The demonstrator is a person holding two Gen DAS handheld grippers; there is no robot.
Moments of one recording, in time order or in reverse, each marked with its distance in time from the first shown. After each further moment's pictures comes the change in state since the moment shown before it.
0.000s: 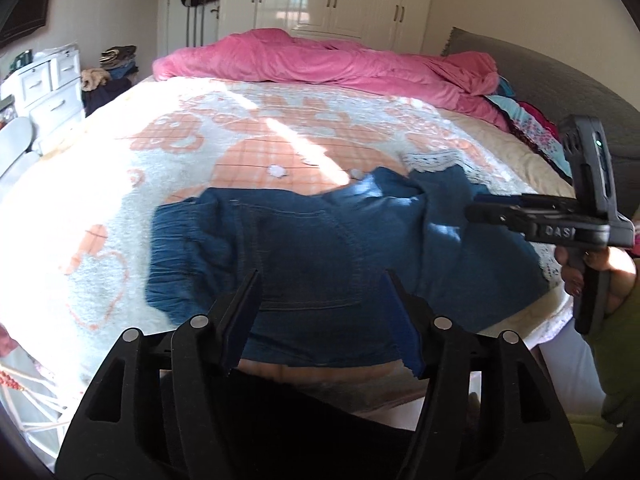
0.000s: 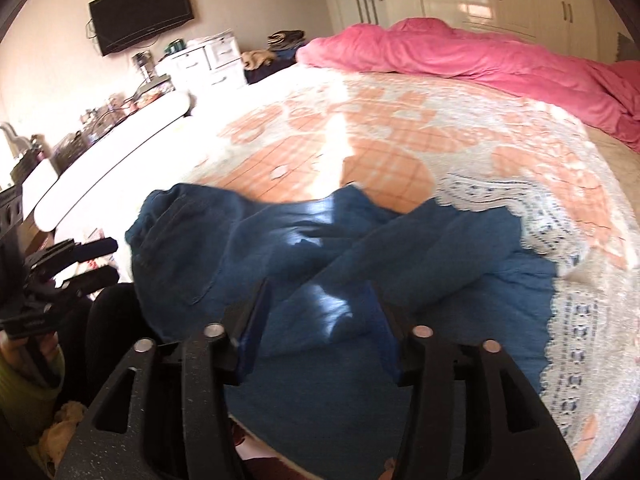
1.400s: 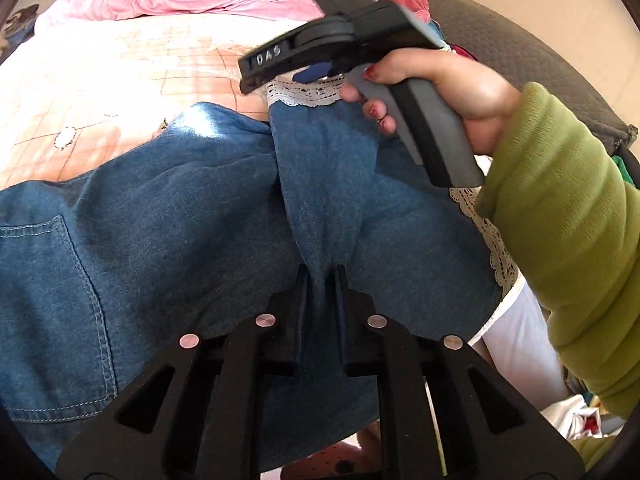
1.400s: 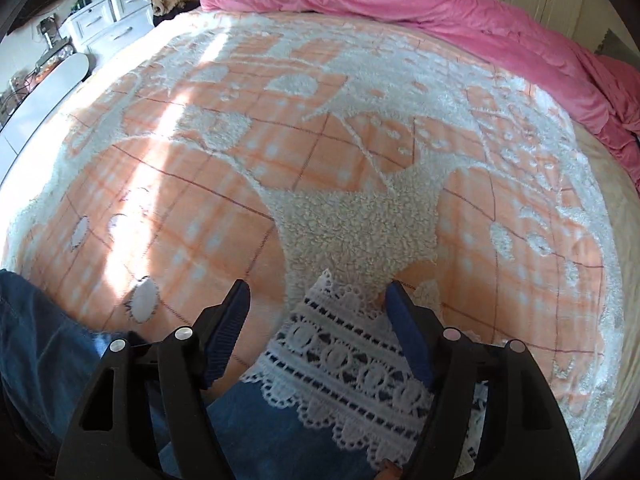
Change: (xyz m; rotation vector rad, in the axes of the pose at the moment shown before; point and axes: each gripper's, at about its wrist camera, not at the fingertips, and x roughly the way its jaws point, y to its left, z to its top) left arm 0.124 -0.095 0.013 0.045 0.230 -0.335; right arm 0.155 -0.121 0.115 0.029 0.283 -0.272
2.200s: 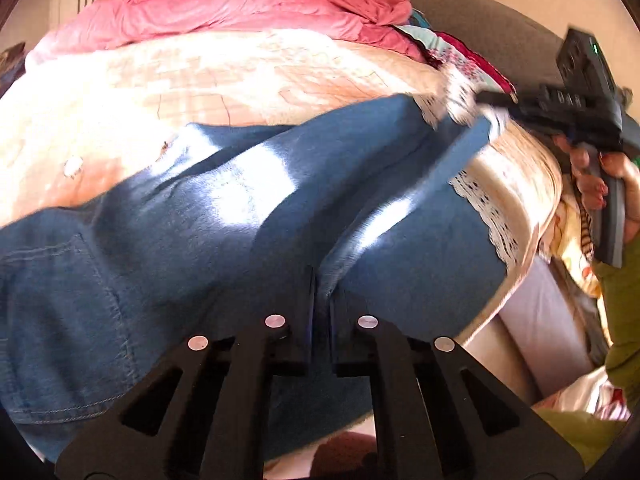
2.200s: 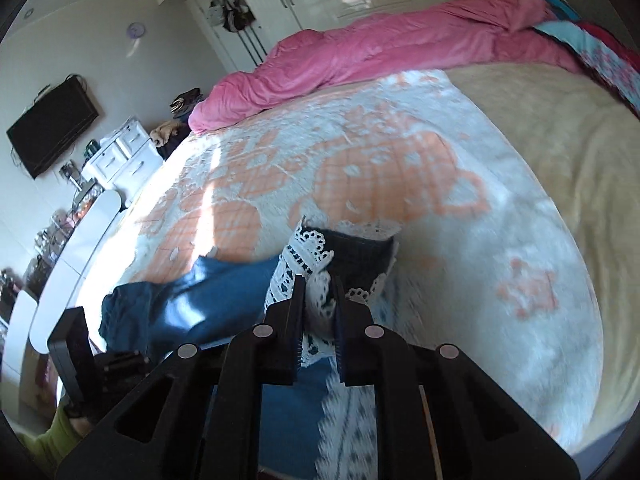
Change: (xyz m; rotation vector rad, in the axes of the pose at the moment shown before) left arm -0.010 -0.002 -0.003 0.129 -0.013 0.055; right arm -0.196 -0.099 -0.197 0.405 -0.298 0.211
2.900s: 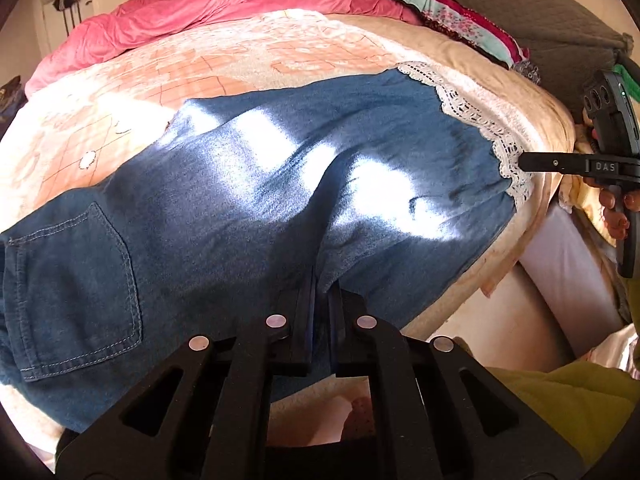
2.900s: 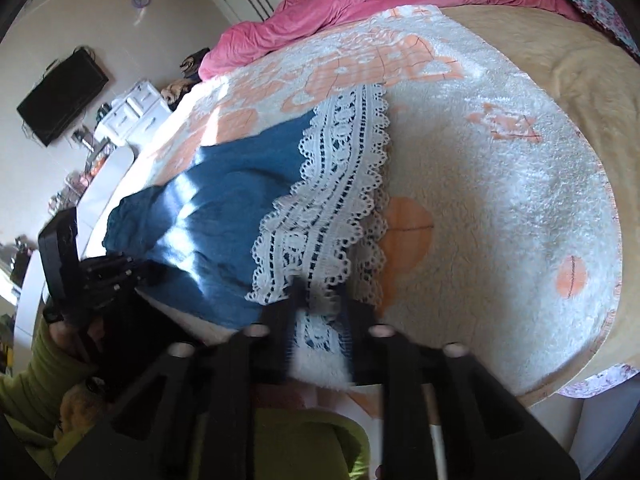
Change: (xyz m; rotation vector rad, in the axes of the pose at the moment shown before) left arm 0.000 -0.022 -0.025 0.112 0.090 0.102; right arm -0.013 -0.030 -0.100 -0.035 0.160 0.065
